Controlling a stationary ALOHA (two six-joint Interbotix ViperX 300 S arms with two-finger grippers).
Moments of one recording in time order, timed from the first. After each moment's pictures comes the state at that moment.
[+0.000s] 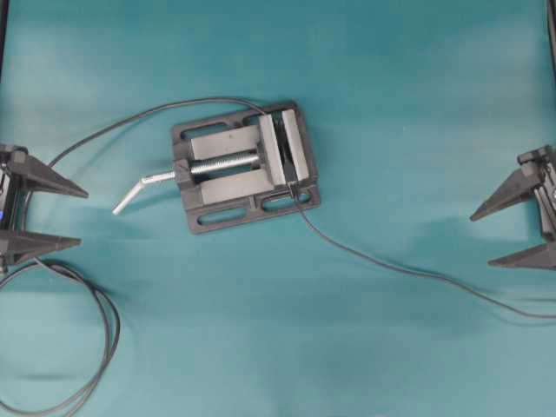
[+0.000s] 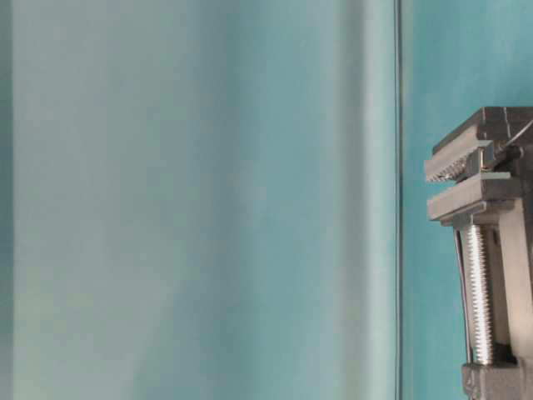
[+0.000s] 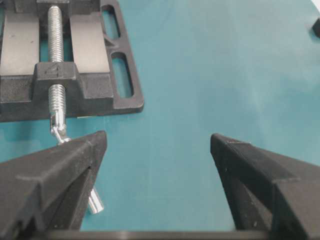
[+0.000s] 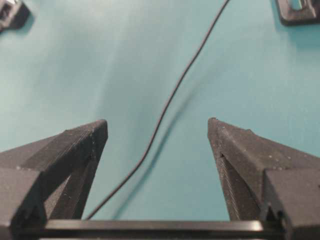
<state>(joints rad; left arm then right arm) -0.11 -1.11 1.57 -0.08 -0.14 -0.09 0.08 -1.16 1.46 1.06 0.17 -0.93</state>
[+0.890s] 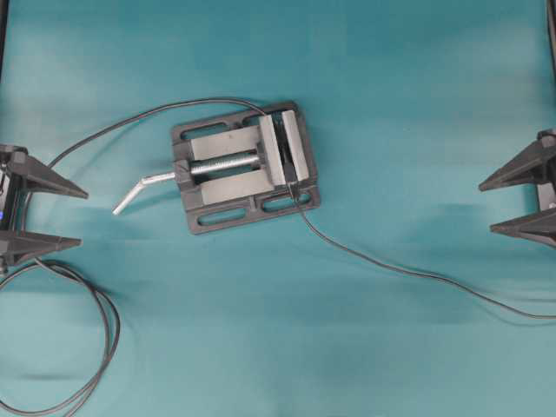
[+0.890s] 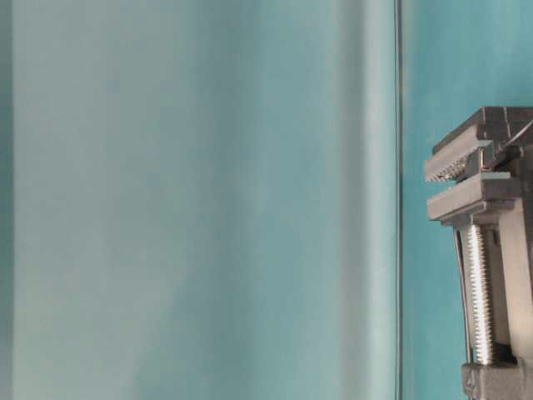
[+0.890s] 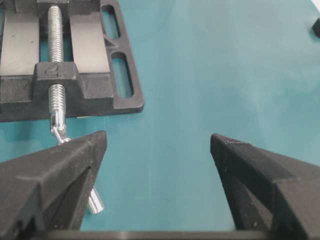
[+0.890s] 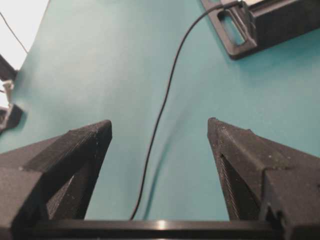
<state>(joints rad) -0.11 -1.11 1.57 -0.08 -0.14 -0.09 -0.05 -1.39 1.52 0.95 0.17 -0.61</state>
